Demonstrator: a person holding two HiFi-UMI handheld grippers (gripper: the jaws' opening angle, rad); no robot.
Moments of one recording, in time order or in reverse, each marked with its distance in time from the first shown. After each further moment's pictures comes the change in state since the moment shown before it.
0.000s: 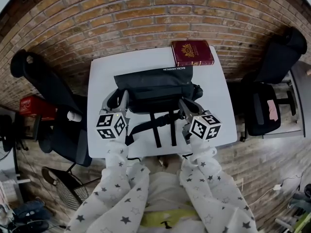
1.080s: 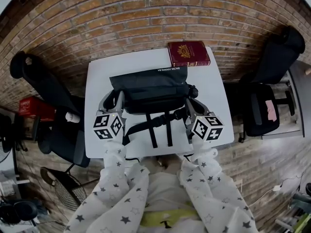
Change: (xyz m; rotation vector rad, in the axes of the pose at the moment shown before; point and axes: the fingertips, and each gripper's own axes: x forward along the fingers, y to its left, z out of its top) left arm 0.000 -0.001 0.000 -0.006 -0.009 0.042; right arm -0.030 -0.042 0.013 -0.031 -0.028 -0.149
